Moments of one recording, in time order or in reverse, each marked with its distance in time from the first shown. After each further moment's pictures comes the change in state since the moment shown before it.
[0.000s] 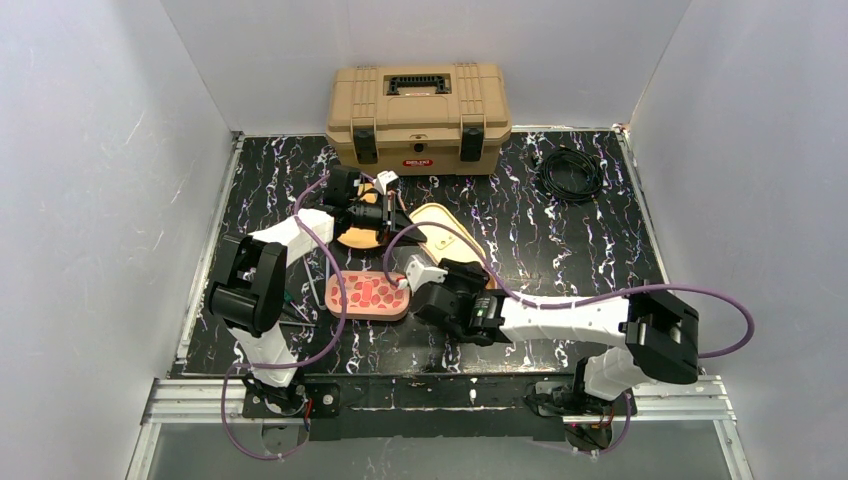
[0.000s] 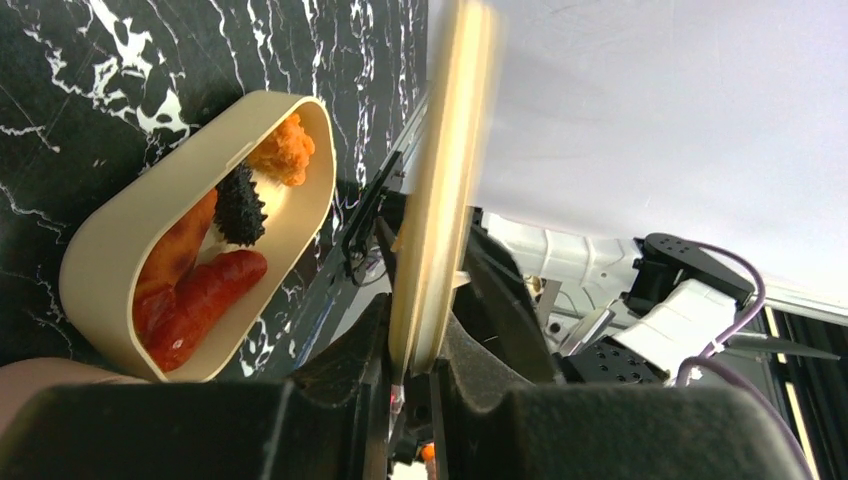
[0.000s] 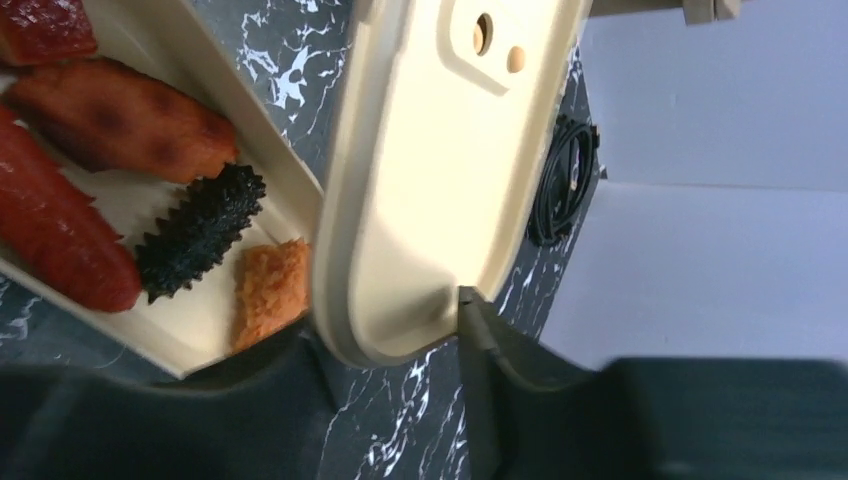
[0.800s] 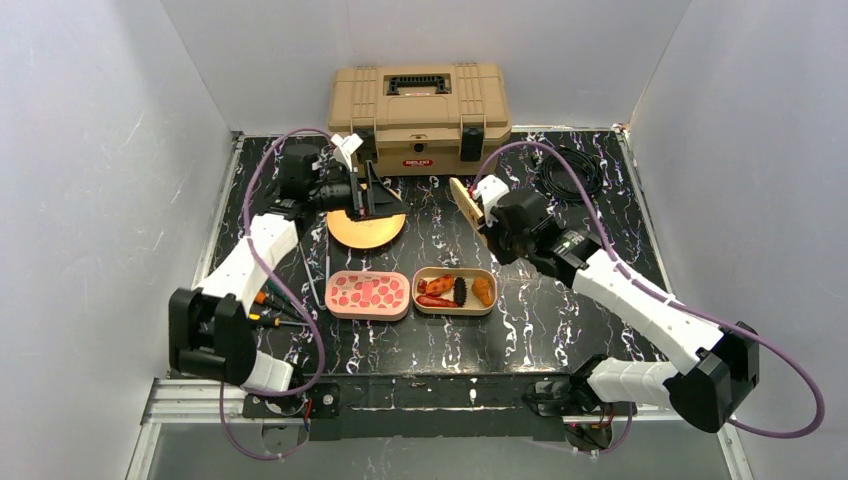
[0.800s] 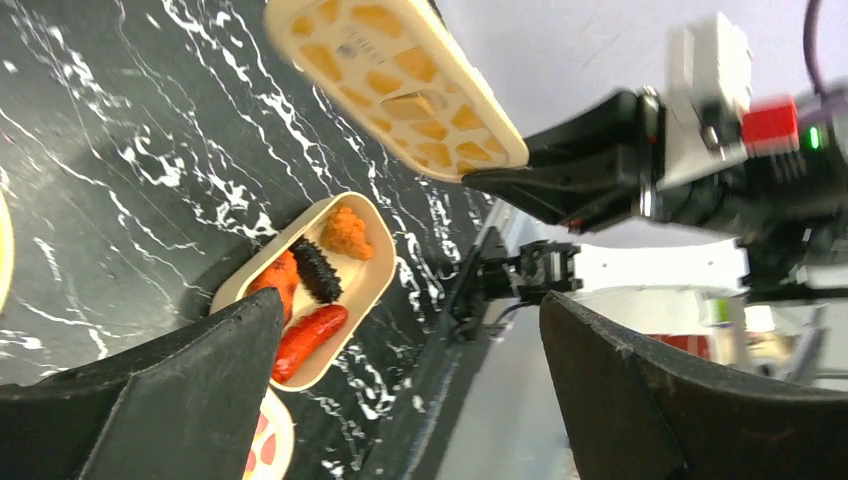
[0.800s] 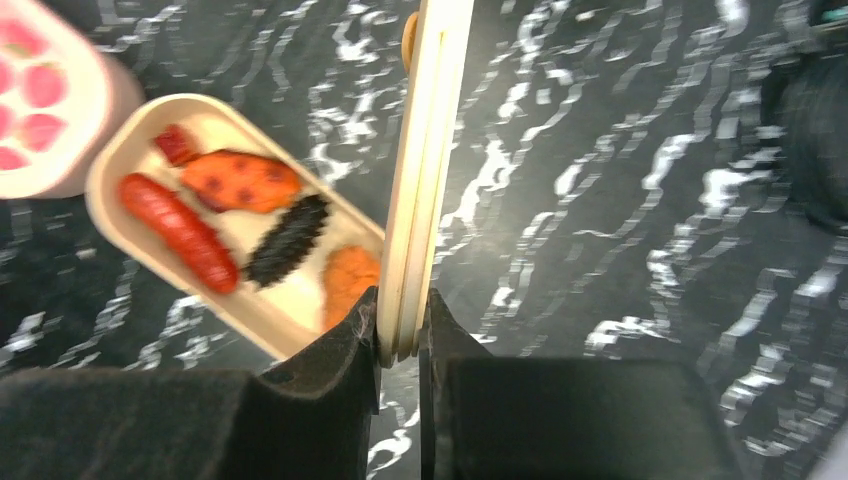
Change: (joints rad) left arm 0.103 -0.273 0.034 -0.100 -0.139 0.275; right arm -0.544 -0.286 0.137 -0.198 -0.771 0.180
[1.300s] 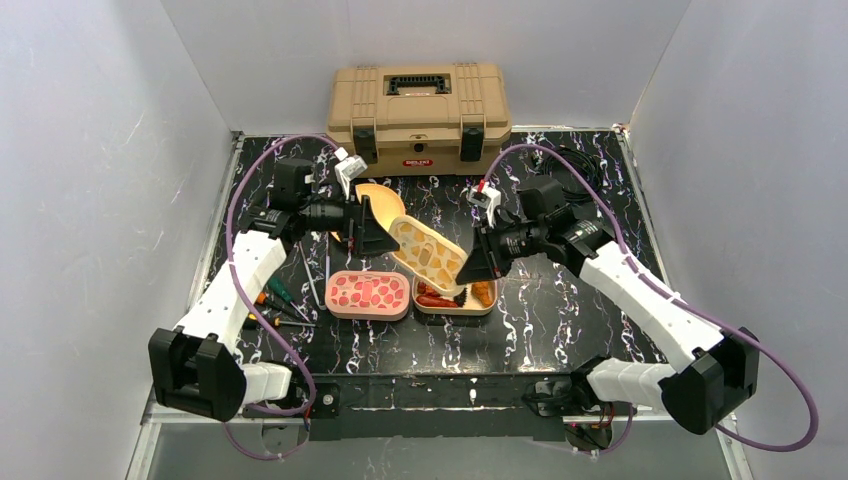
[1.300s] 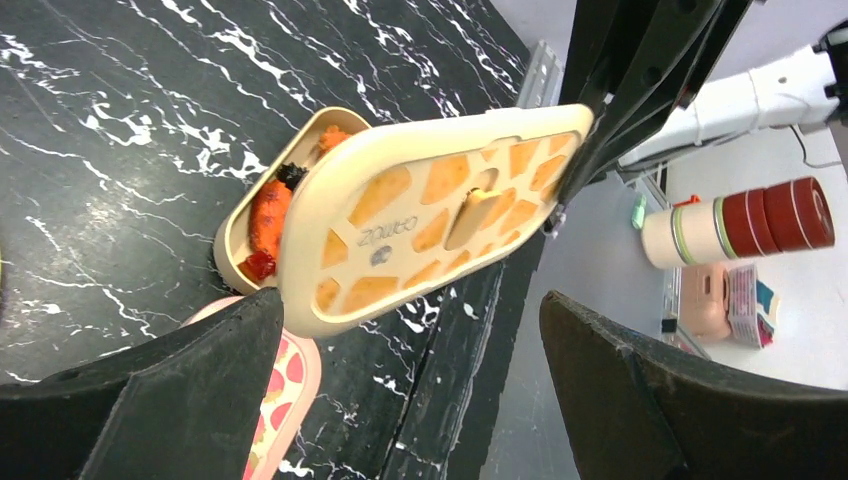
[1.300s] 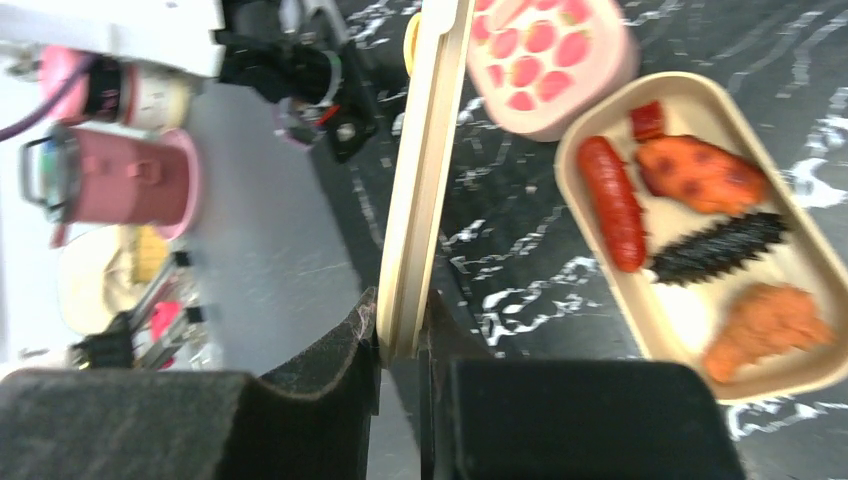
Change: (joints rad) left arm -0.012 -0.198 -0.013 -0.332 0.060 0.490; right arm -0.180 0.019 0.033 -0.040 -0.993 0.246
